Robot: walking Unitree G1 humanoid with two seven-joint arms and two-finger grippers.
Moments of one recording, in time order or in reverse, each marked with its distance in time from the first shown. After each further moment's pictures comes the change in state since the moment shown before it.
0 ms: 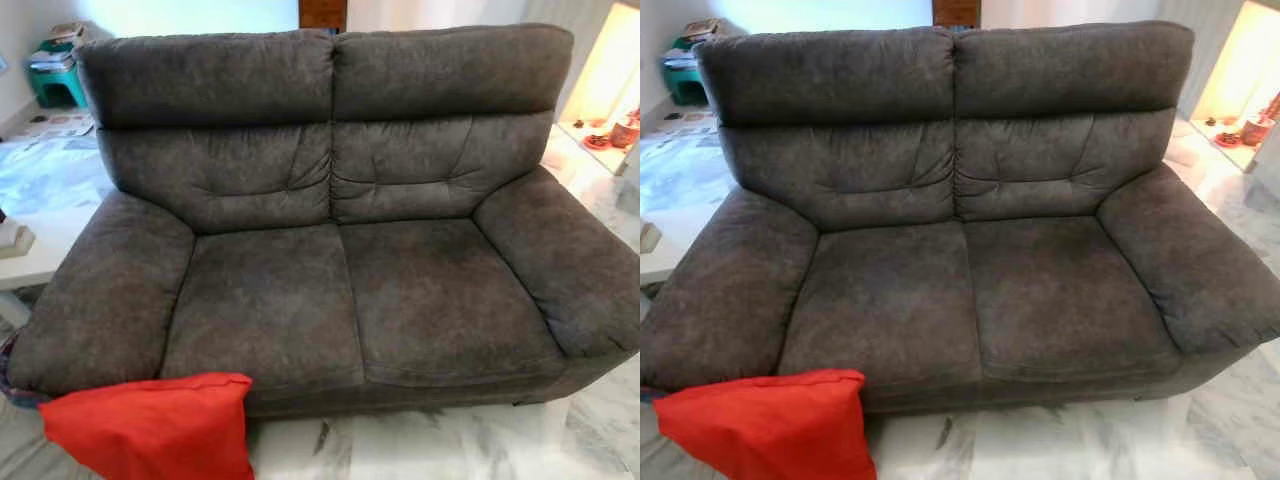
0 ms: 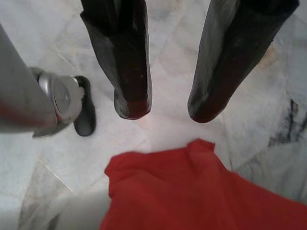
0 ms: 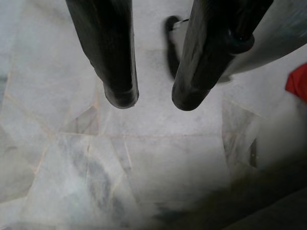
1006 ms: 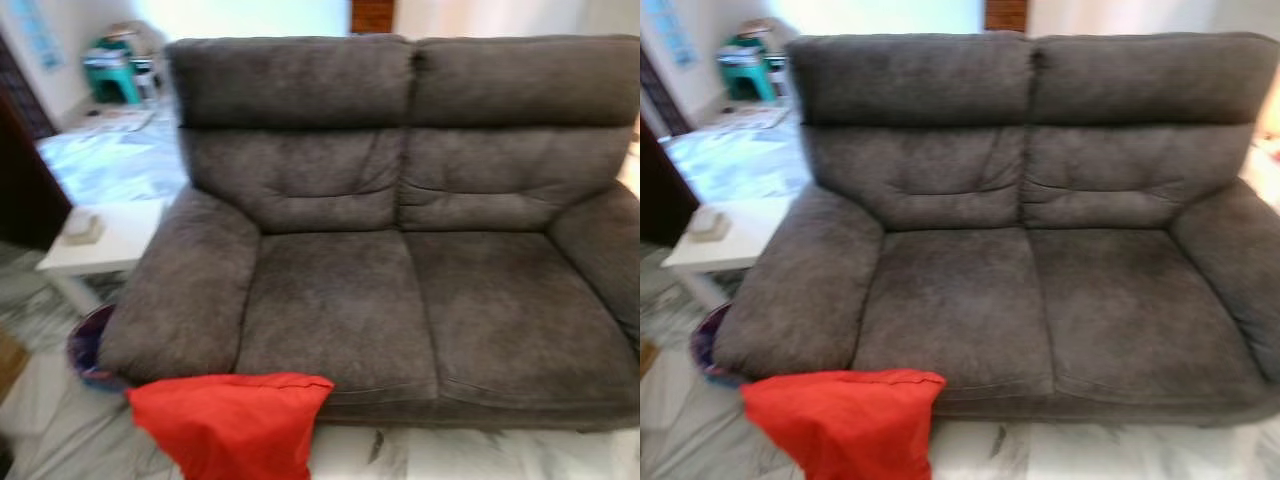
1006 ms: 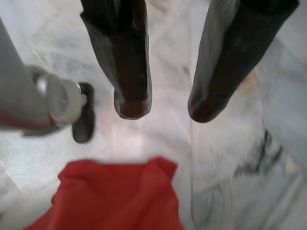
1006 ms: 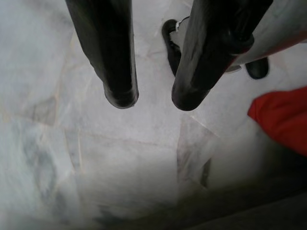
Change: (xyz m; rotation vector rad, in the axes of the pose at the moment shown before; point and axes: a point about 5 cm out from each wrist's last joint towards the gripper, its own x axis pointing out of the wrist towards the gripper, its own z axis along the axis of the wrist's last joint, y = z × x) left arm 0.001 -0.009 -0.004 -0.014 0.006 -0.016; right arm 0.001 -0.009 0.004 -0.036 0.002 -0.004
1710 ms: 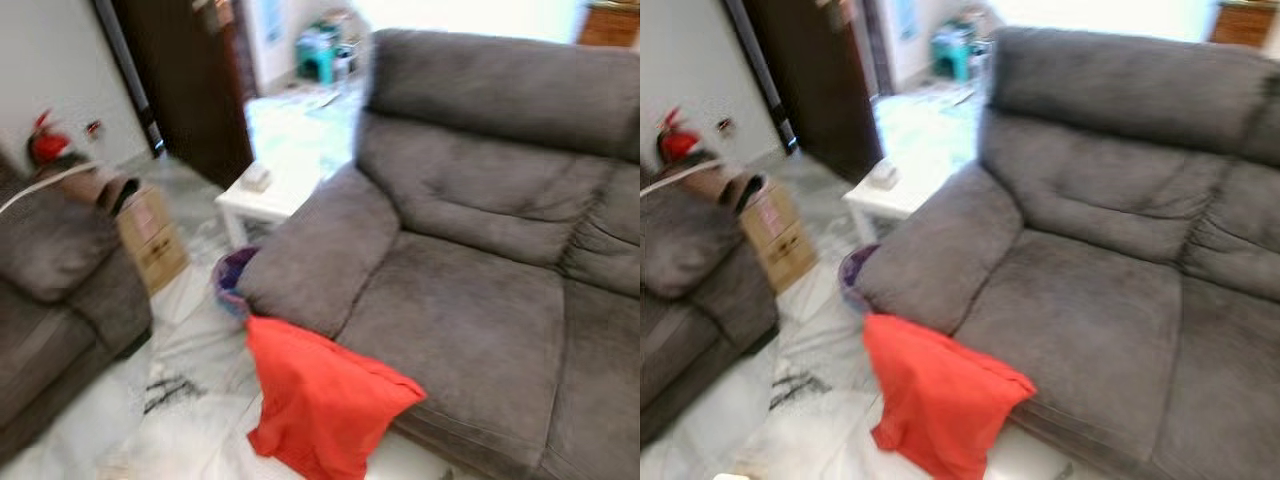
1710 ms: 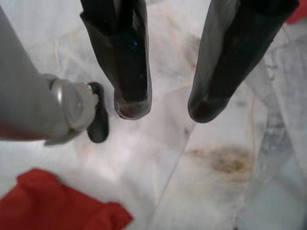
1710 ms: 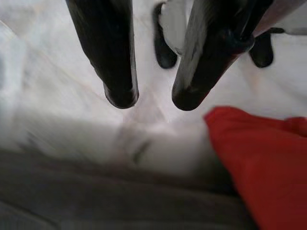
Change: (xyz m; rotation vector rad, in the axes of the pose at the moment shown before) left arm -0.001 0.006 0.004 0.005 -0.023 0.021; right arm 0.003 0.017 0.006 0.011 -0.023 0.040
